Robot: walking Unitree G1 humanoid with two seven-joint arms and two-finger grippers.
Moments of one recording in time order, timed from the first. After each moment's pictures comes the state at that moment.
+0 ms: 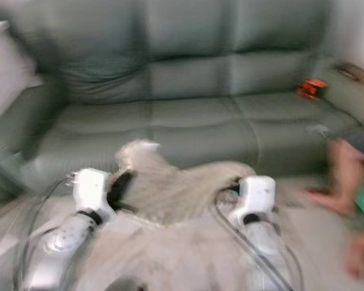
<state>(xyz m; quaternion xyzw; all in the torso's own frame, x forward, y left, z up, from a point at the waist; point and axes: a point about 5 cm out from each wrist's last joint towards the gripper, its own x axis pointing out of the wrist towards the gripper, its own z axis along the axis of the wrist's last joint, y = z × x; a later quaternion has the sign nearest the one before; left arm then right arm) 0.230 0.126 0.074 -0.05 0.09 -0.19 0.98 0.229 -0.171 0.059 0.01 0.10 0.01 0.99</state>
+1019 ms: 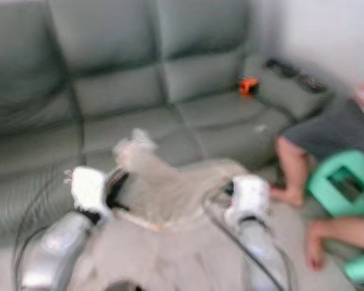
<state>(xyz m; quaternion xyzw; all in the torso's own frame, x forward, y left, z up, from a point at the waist) 0.232 0.125 0.074 -0.05 0.09 -0.18 0.98 0.230 -0.168 0.060 -0.01 0.10 0.03 0.99</state>
